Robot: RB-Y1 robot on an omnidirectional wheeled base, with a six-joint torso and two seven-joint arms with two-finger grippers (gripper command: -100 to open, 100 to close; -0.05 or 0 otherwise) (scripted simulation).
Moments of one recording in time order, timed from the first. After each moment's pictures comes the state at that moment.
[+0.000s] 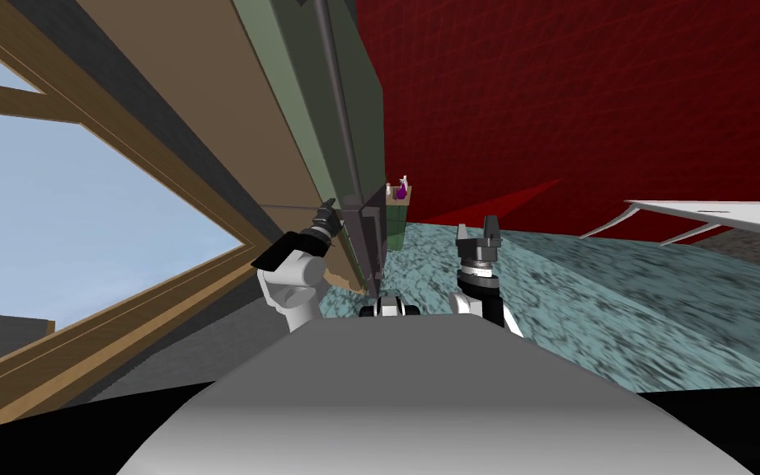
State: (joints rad) left arm -0.10 0.05 0.04 -2.53 0.14 0.96 -0.07; right arm 0.49 0.01 -0.06 -2.21 0.03 -0.61 -0.10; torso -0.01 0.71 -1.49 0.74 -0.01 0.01
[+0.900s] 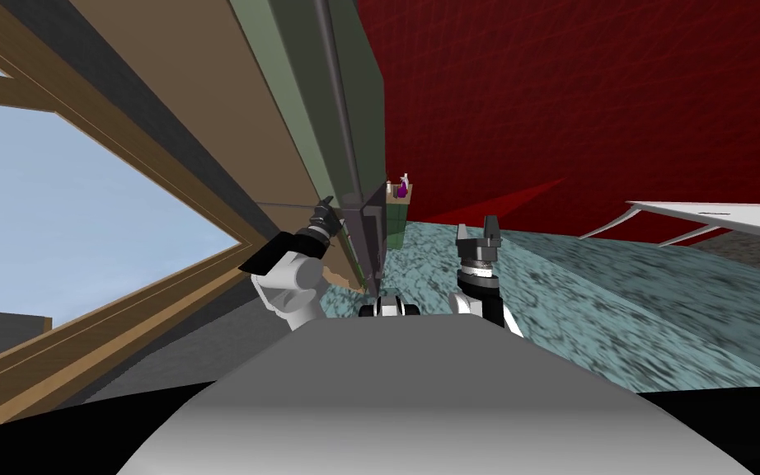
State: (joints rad) left arm -0.10 -0.02 0.05 -2.58 0.15 1.01 -0.07; right arm 0.49 0.01 -0.06 -2.21 0.03 -0.61 -0.10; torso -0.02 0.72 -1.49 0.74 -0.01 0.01
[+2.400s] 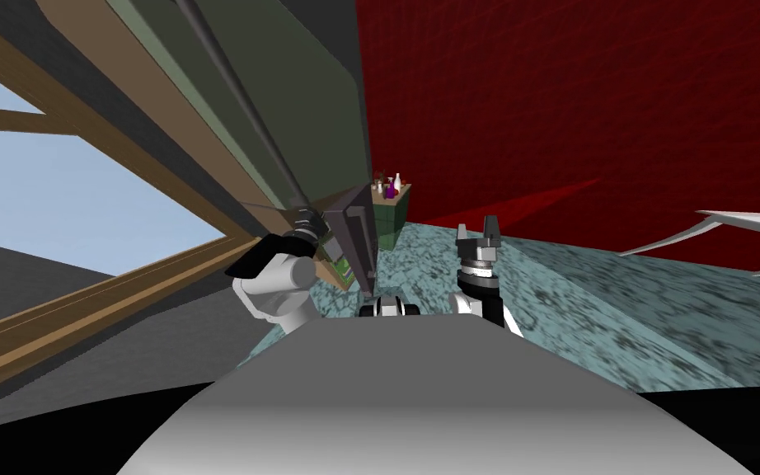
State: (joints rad) left arm -0.10 -0.02 0.15 -2.61 0.04 1.05 -0.02; right arm 0.49 0.01 -0.06 -2.21 0.03 -0.61 -0.10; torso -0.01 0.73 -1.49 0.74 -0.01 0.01
